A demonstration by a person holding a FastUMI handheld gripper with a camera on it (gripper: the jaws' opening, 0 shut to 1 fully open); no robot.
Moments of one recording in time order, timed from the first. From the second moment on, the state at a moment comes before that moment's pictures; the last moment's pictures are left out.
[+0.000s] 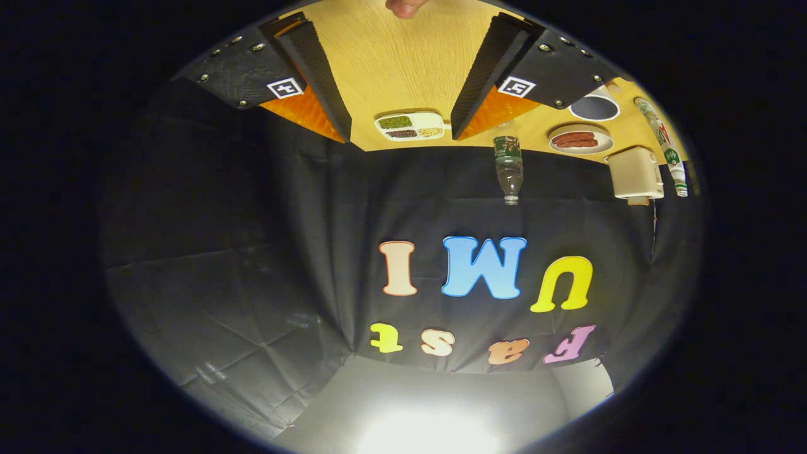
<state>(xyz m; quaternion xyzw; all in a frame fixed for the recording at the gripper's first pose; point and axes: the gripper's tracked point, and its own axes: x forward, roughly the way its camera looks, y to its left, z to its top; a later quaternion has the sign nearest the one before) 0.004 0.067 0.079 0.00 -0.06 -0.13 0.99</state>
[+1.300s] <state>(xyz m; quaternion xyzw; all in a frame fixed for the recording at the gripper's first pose) -0.031 0.432 0.060 0.03 -0.07 0.10 0.99</state>
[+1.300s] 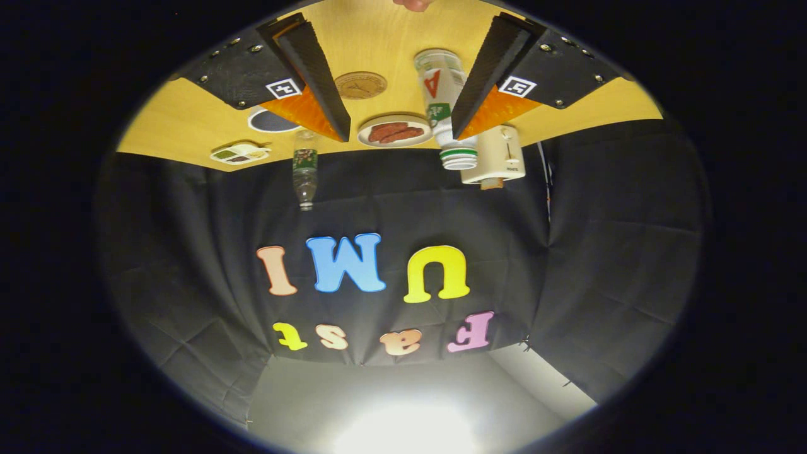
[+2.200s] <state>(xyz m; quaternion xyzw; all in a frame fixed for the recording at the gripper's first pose) 0.030 0.493 0.016 0.01 -0.02 0.18 0.98</state>
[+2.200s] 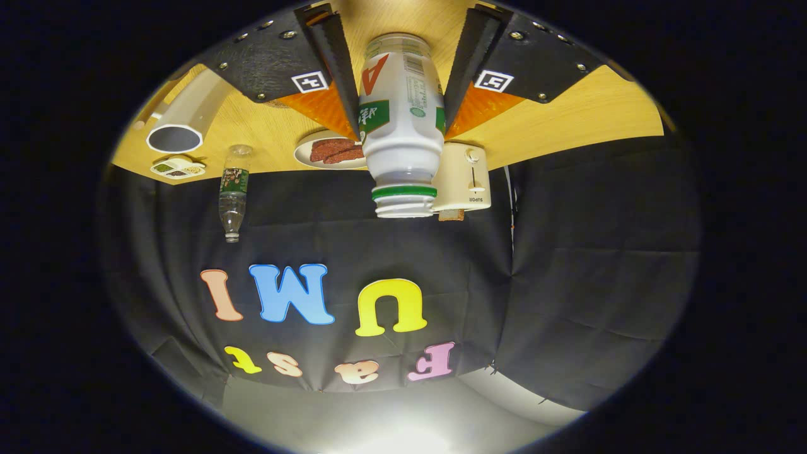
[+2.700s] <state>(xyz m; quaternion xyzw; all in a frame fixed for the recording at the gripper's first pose) 0.020 0.462 0.030 0.08 -0.02 0.11 0.99</state>
